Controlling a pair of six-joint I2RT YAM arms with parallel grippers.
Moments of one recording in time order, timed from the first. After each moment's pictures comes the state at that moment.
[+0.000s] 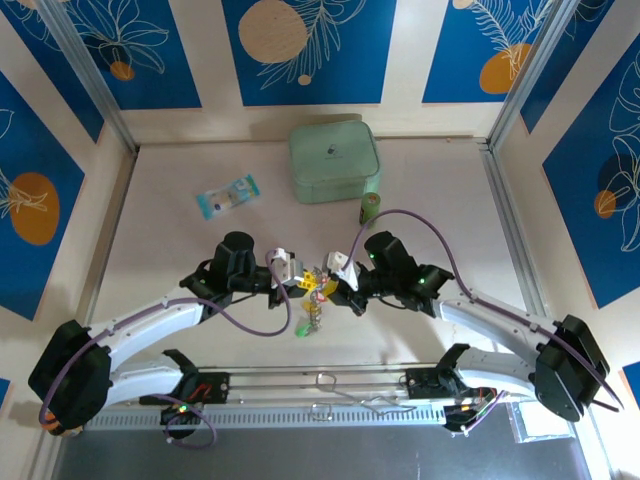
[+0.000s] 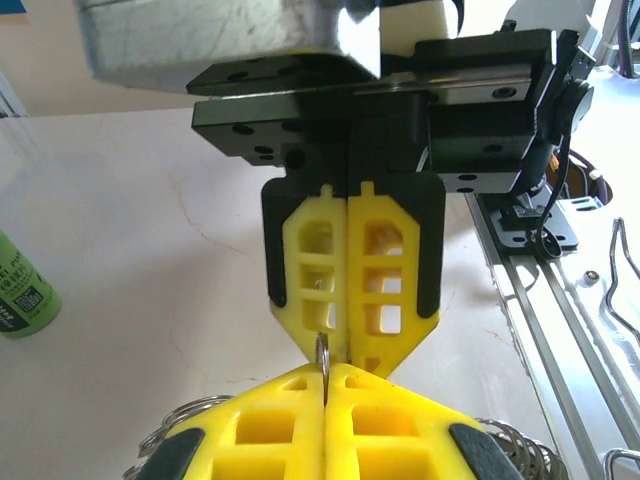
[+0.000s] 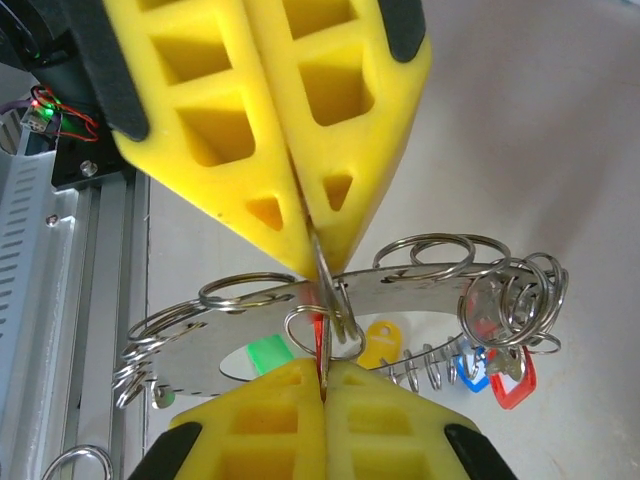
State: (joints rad) left arm -0.69 1.14 0.57 0.15 0.78 0.39; right arm 0.78 1.12 0.67 -0.26 -0.53 -0.29
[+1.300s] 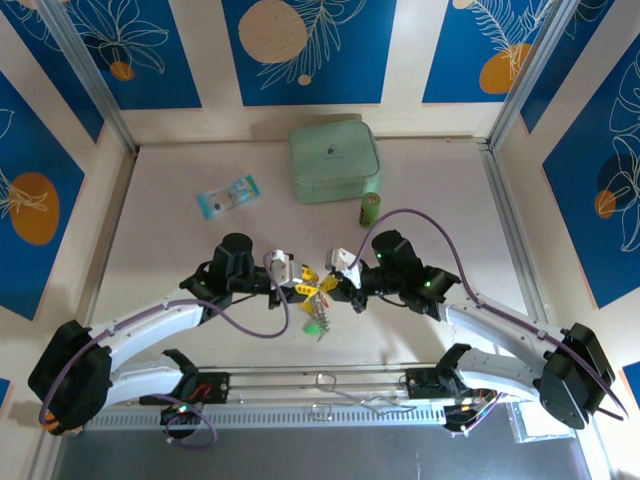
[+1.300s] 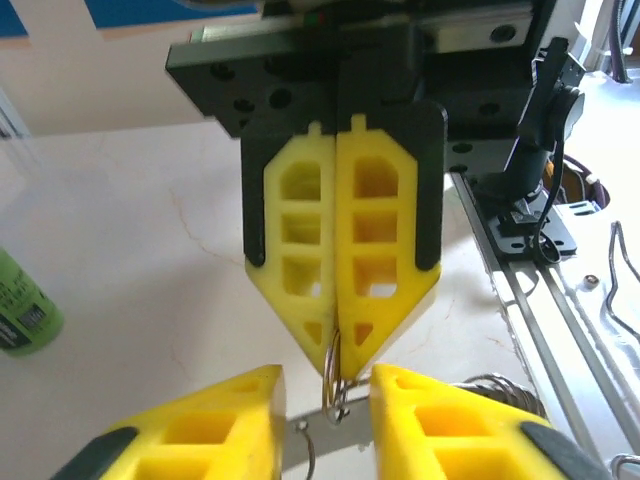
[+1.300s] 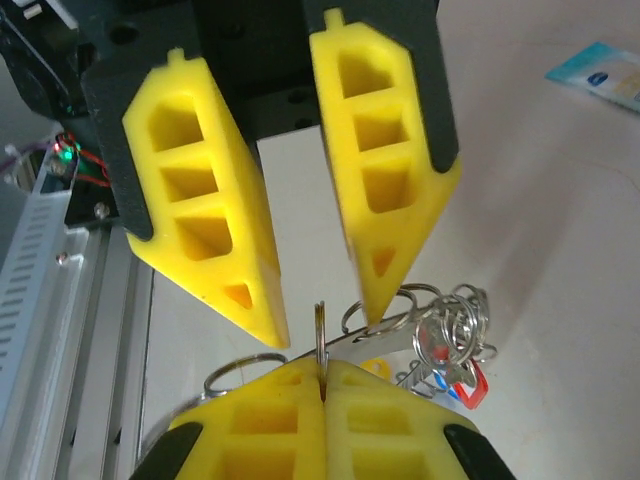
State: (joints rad) left arm -0.69 1.14 0.56 0.17 0.79 0.41; right arm 0.76 1.06 0.67 -0.21 -0.57 -0.31
